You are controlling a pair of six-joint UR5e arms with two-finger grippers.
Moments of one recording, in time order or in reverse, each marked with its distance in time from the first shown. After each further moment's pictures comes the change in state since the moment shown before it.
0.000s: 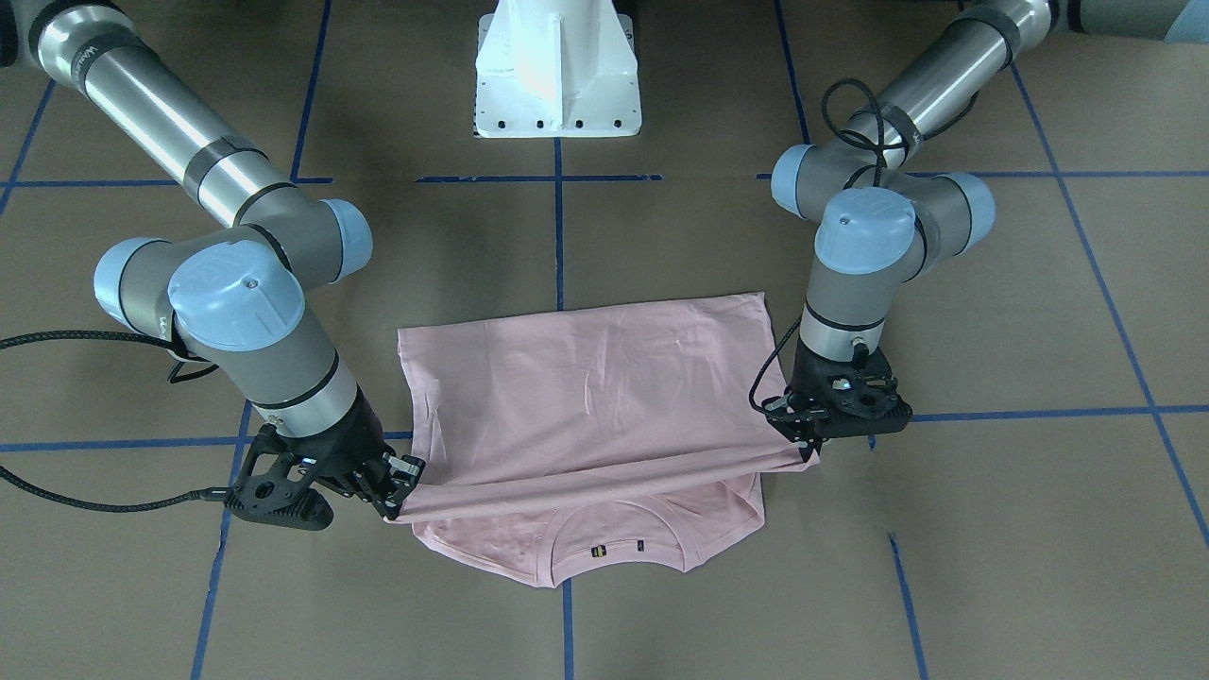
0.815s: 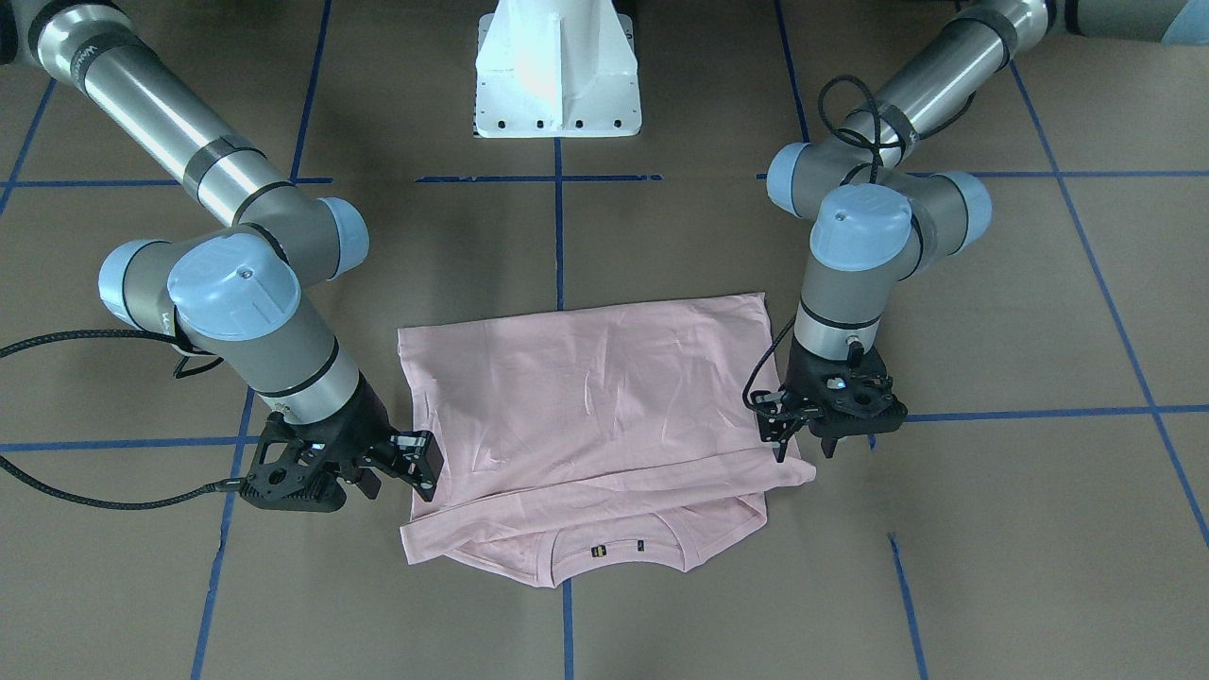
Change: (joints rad) left arm -0.003 -0.007 -0.017 0.002 -0.025 -0.014; right arm -0.011 -0.053 0.052 0.068 0.071 -0.033
